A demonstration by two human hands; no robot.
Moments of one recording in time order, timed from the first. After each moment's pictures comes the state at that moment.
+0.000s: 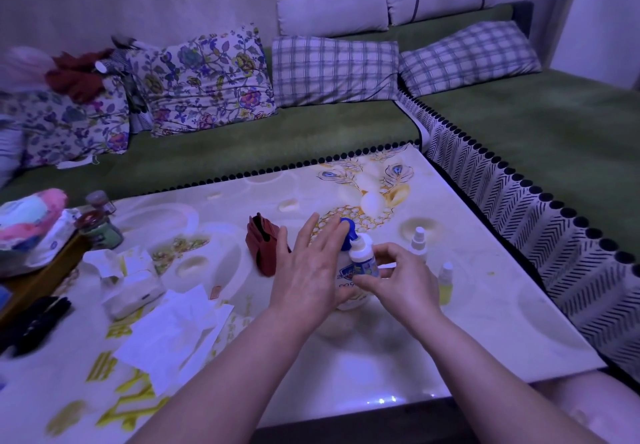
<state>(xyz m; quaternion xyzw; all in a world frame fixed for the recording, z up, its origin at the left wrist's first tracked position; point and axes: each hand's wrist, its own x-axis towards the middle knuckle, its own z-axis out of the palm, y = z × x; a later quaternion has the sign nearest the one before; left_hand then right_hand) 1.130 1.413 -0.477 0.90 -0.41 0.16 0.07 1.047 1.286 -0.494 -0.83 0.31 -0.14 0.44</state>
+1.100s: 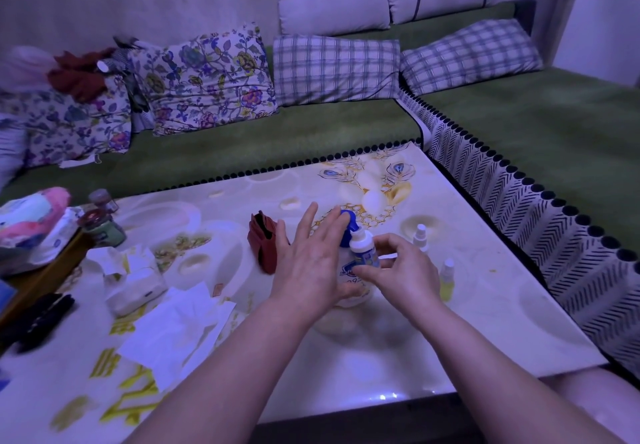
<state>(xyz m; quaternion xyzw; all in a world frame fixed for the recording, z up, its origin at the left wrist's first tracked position) 1.122 1.412 -0.458 0.91 -0.40 0.11 0.07 1.048 1.285 -0.486 -0.82 0.31 -0.15 0.45</state>
